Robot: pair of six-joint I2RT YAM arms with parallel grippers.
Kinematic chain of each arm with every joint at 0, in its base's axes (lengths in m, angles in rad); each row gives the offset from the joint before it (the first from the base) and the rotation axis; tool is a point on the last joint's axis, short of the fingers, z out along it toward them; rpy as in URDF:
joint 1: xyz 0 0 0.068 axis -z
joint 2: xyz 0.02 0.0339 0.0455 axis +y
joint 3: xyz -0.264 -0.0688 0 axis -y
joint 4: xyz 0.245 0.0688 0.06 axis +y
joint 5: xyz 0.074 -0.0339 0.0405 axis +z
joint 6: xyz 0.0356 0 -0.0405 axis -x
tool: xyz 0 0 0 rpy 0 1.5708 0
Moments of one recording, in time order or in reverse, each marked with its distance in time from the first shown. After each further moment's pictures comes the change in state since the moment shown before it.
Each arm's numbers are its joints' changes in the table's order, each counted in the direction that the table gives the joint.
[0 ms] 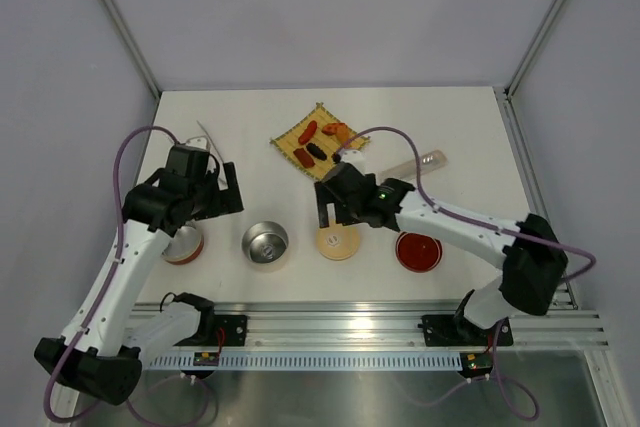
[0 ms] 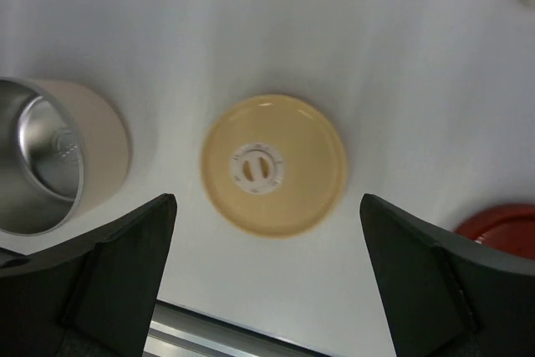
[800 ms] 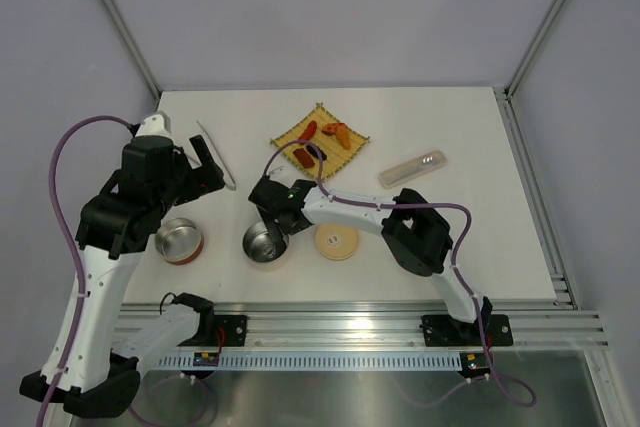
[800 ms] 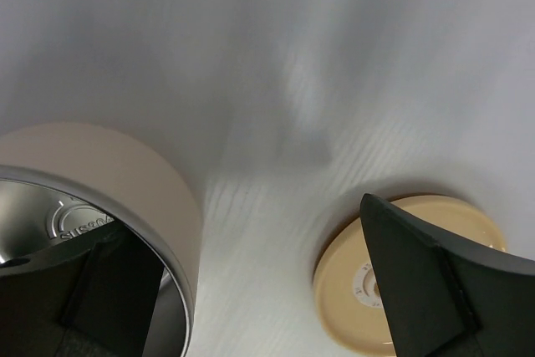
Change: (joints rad) left arm -0.010 -0.047 0.304 0.067 0.123 0.087; right arm -0.197 0.758 0.641 0.154 -0.043 0.078
